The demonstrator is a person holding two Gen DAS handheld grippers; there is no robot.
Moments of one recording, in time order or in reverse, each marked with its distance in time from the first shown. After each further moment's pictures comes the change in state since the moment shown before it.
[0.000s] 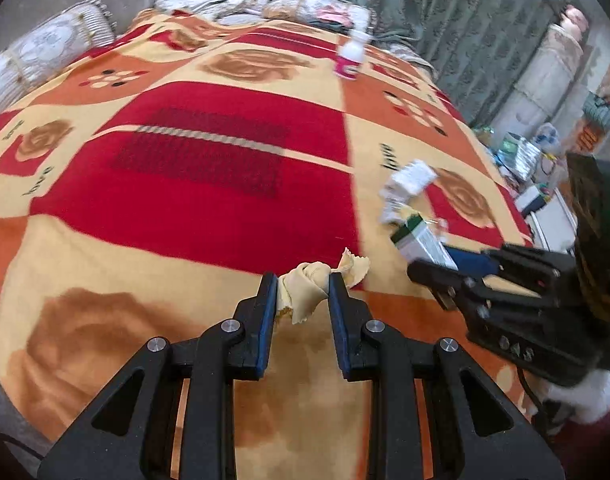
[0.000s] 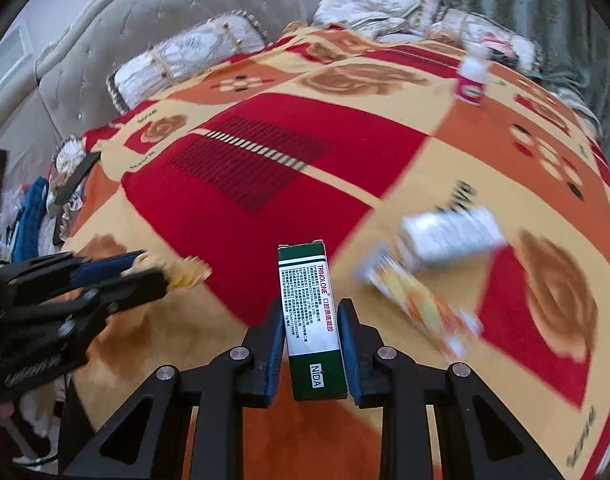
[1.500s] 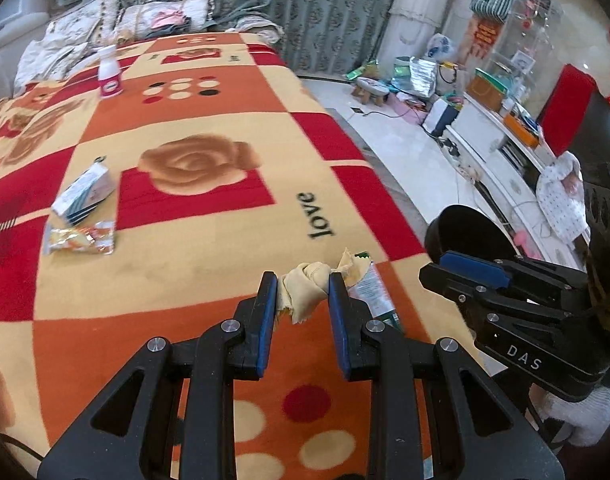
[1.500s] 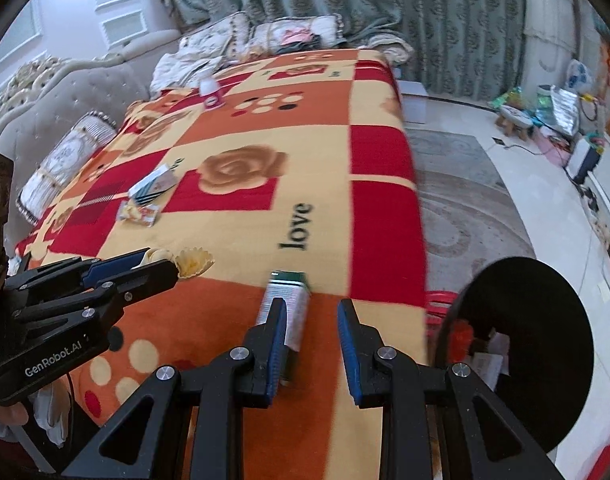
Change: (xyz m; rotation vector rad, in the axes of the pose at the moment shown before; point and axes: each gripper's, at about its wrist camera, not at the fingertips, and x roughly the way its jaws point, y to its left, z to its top) left arm 0.033 -0.271 -0.040 0.374 0.059 -0.198; right arm -0.175 -0.167 -0.191 0.462 -0.134 -0.274
